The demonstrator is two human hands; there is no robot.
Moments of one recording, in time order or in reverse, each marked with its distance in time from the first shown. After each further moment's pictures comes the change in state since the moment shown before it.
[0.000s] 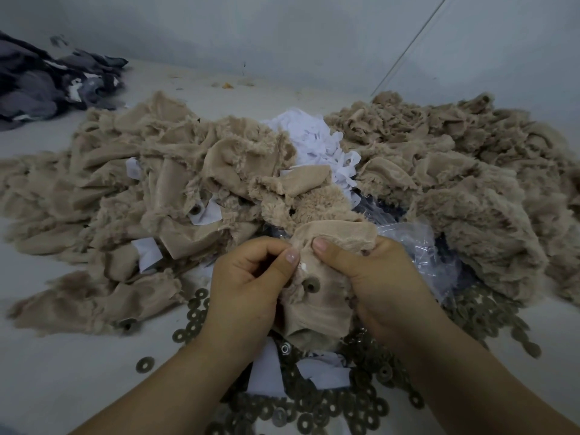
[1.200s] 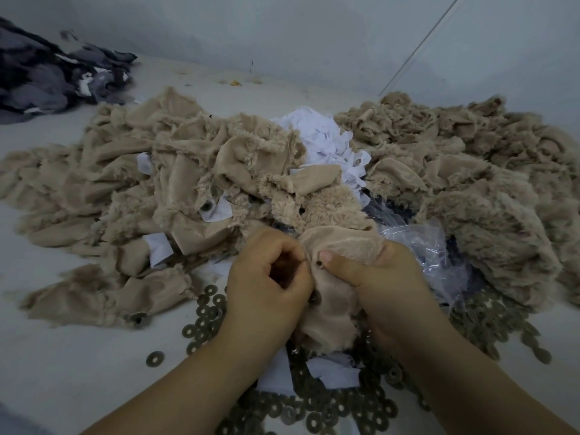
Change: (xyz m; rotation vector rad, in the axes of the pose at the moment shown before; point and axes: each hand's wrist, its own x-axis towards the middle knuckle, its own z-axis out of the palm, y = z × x) left_hand 0.001 -0.003 0.001 0.459 0.068 0.265; right_hand -0.005 0.004 0.003 -0.113 0.089 -0.024
